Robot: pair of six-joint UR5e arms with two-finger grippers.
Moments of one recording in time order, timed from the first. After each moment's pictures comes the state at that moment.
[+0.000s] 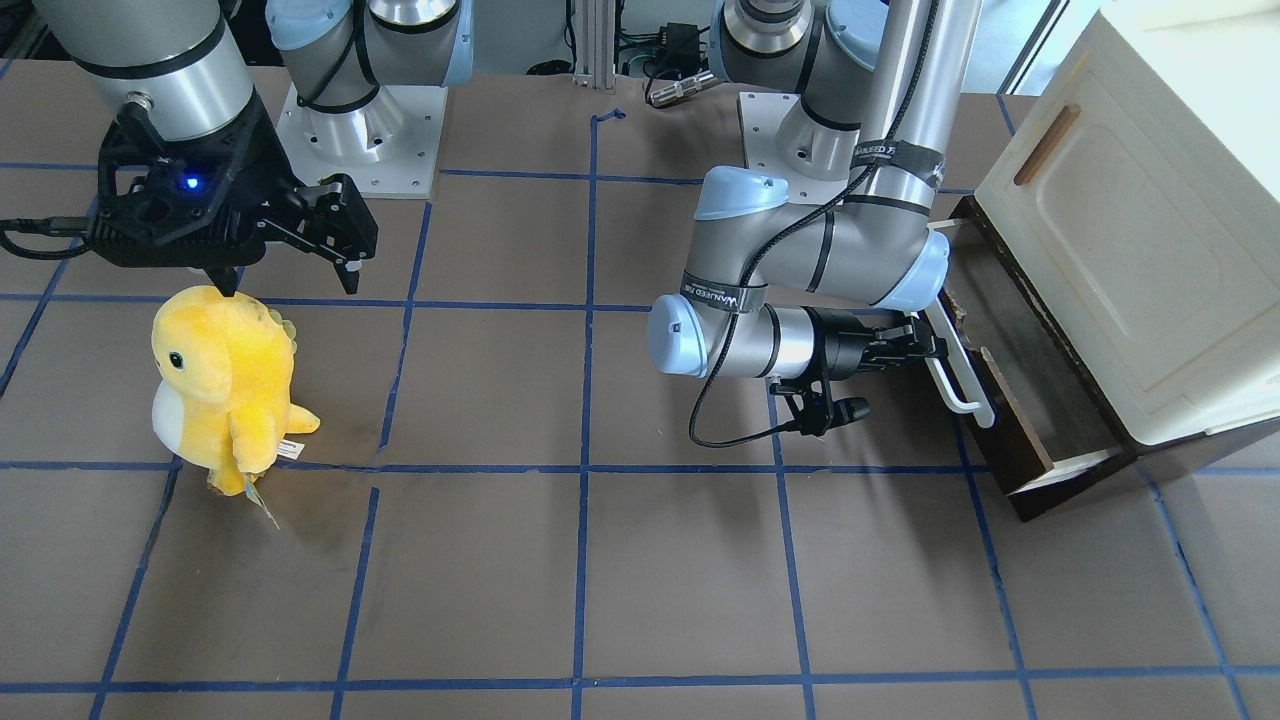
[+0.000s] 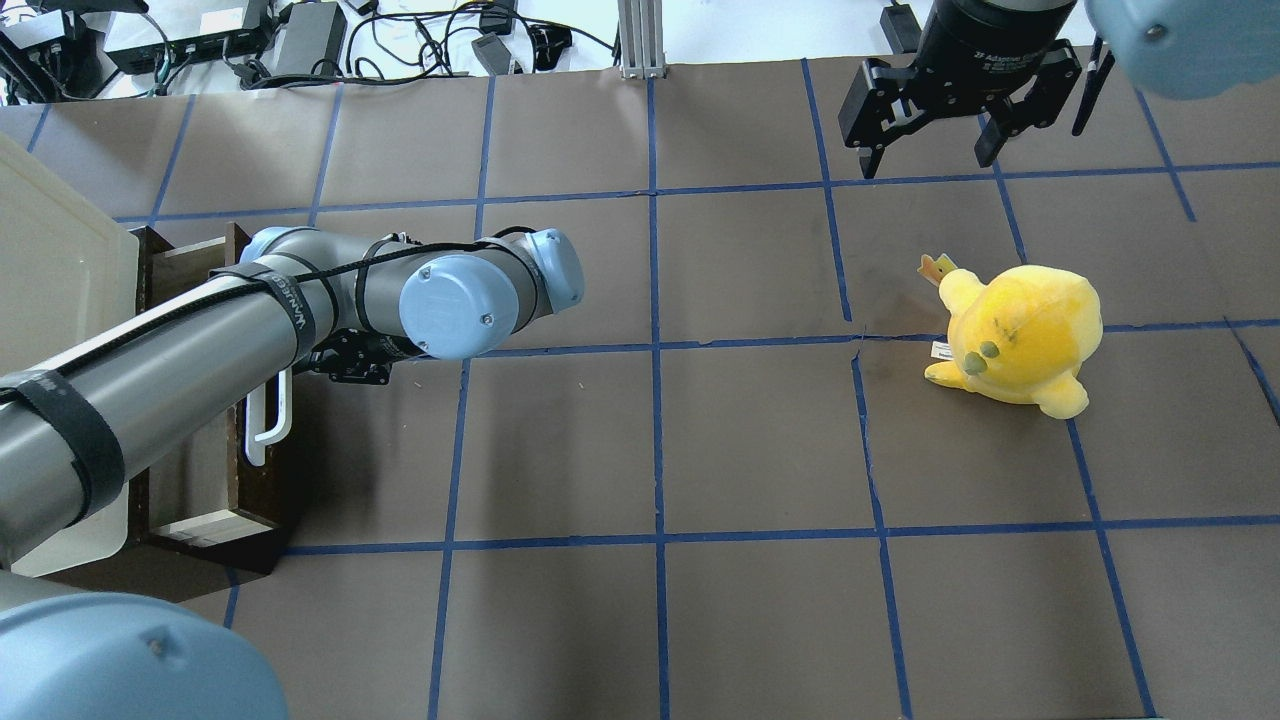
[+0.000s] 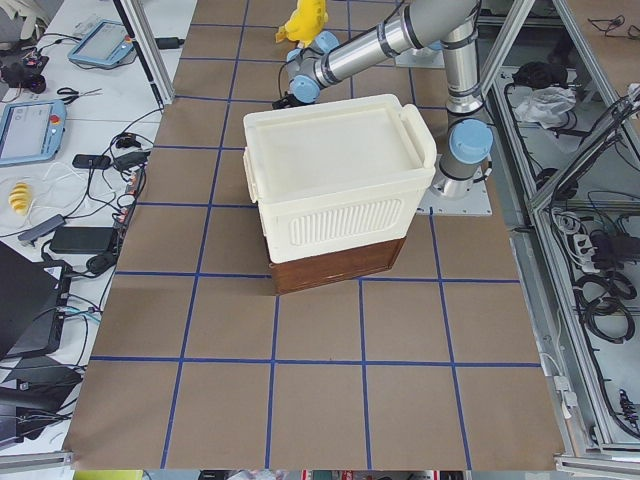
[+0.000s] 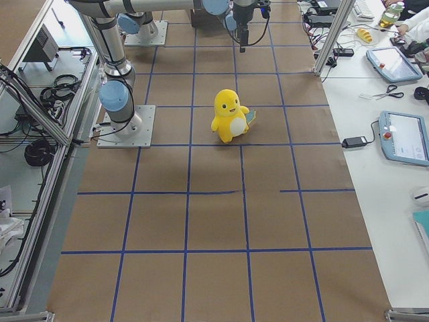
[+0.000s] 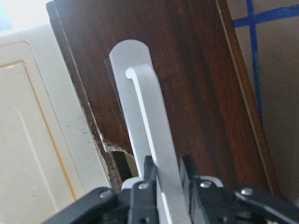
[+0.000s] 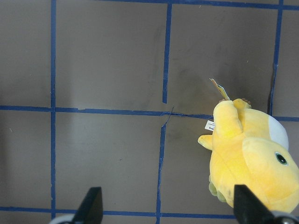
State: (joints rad) left arm -1.80 -2.01 -1.80 -1.78 2.70 -0.66; right arm 1.60 -1.48 1.44 -1.57 -1.58 -0.02
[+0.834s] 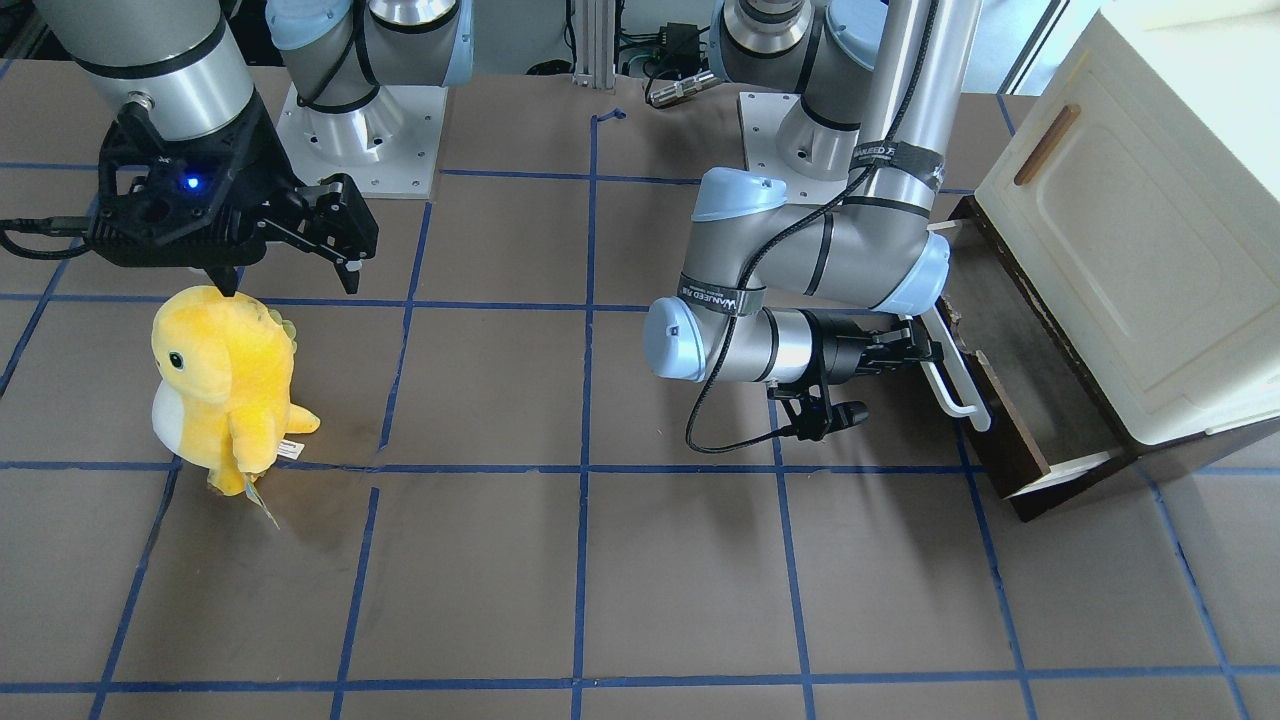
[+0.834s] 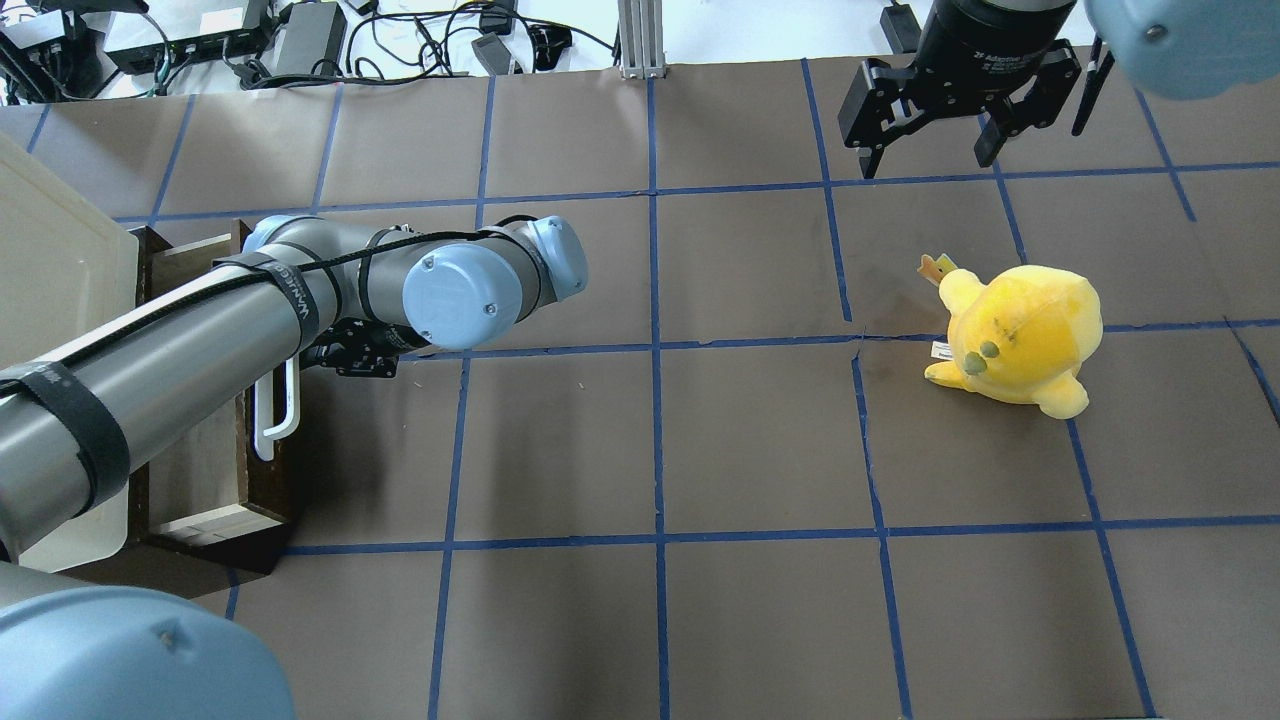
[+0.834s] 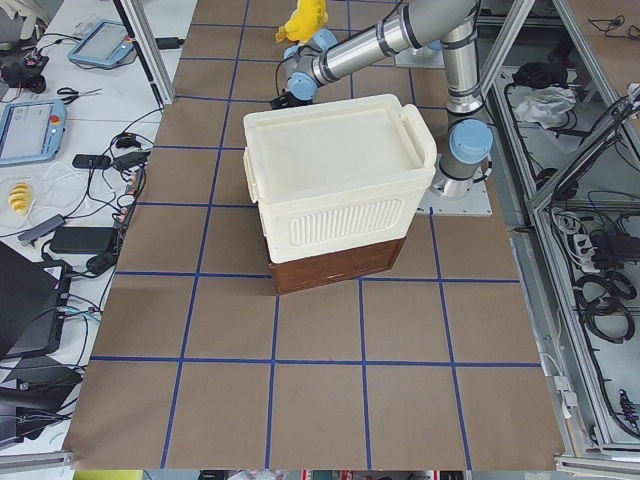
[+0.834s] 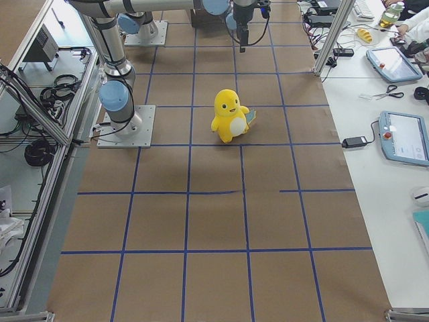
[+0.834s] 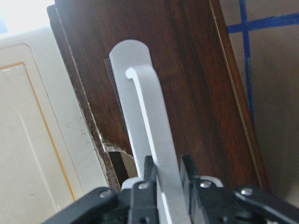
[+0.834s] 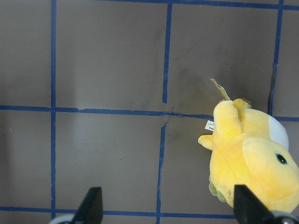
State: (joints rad) left arm -1.80 -2.02 -1.77 -1.78 2.67 -0.66; right arm 1.60 -1.48 1.44 -1.57 -1.58 -0.02
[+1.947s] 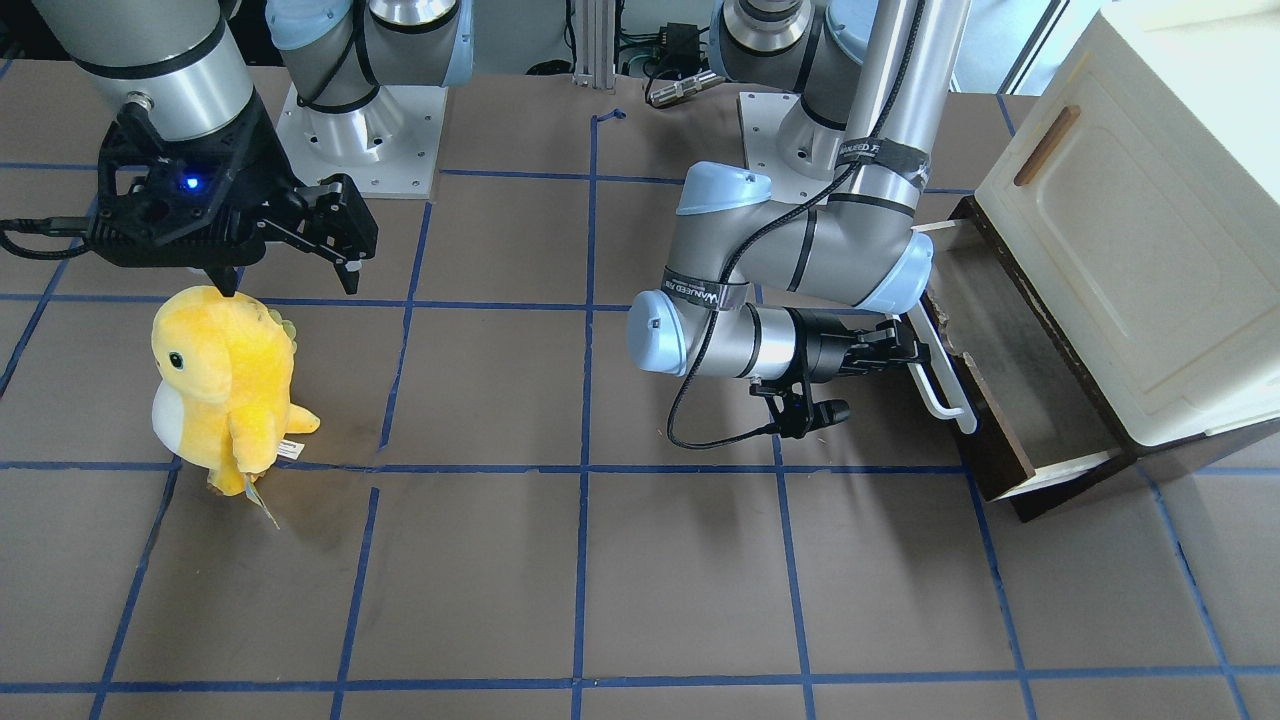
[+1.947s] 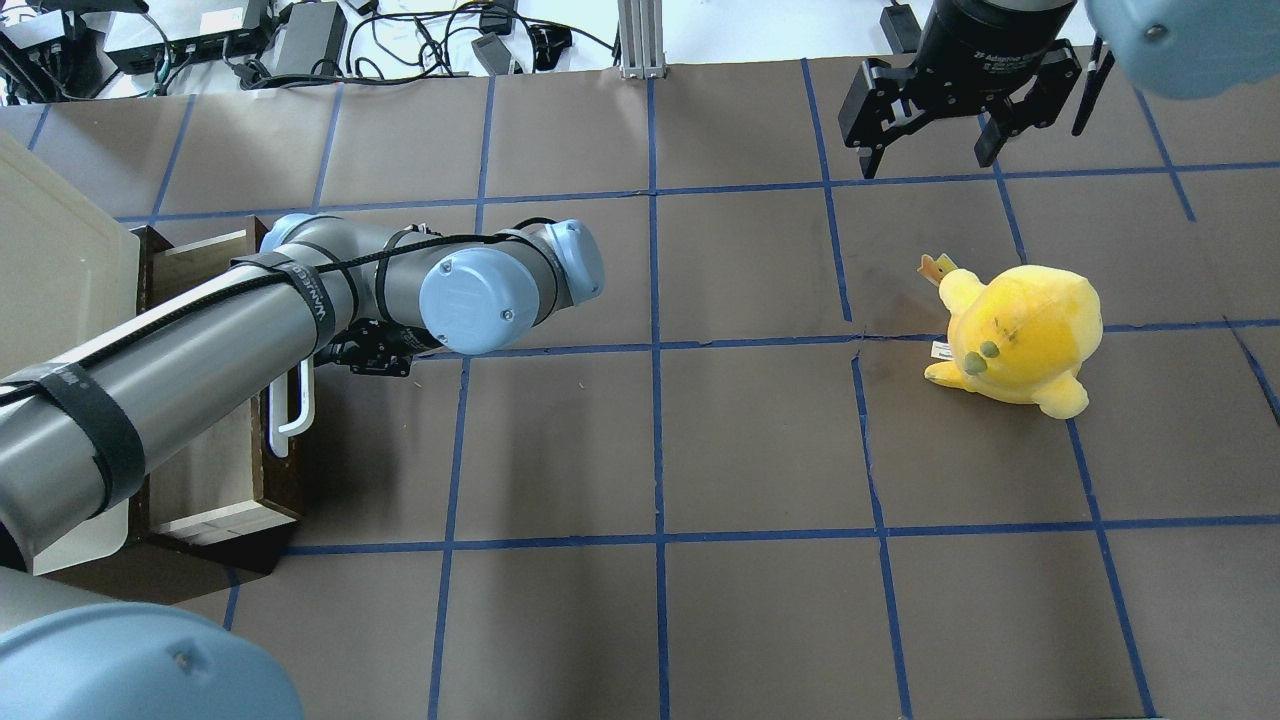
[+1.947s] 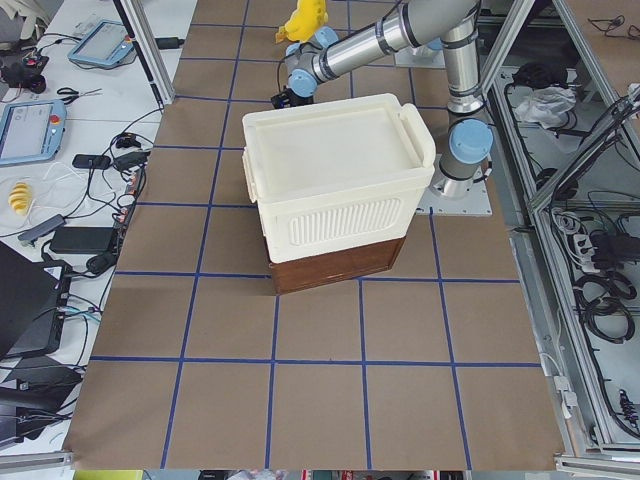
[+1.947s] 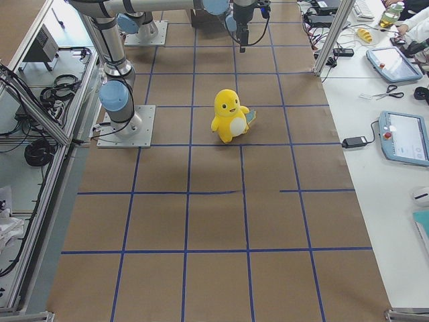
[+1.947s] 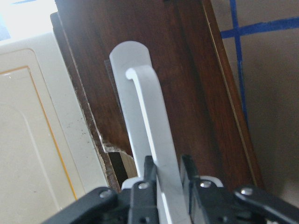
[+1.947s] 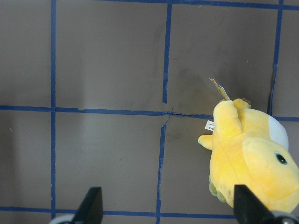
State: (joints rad) left arm -1.83 -2.02 -1.76 -1.78 2.67 -0.66; right arm 1.60 -1.48 1.44 -1.57 -1.58 -0.02
